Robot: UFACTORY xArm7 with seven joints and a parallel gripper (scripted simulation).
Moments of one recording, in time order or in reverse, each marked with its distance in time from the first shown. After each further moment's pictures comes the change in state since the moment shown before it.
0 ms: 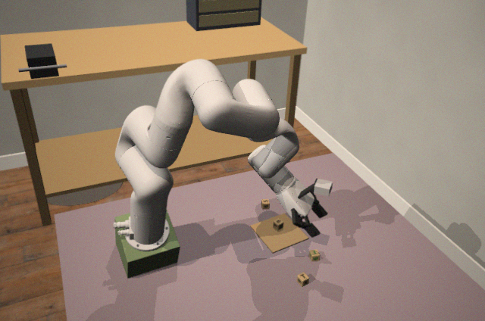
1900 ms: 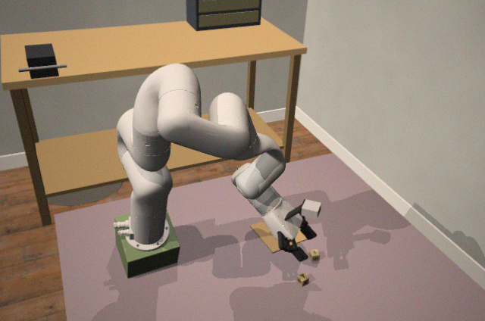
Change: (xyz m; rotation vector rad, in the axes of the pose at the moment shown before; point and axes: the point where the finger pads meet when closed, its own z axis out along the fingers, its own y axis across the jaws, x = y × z) arm -0.004 0.107 -0.004 0.001 0.000 0.001
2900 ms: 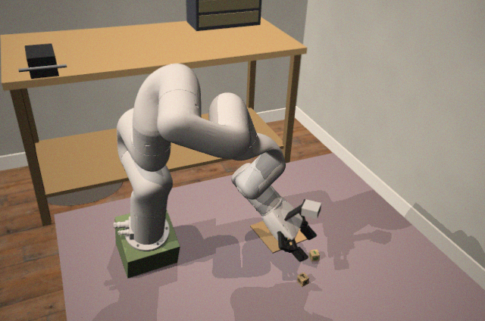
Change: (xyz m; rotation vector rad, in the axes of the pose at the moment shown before) arm 0.000 0.000 0.000 0.000 0.000 0.000
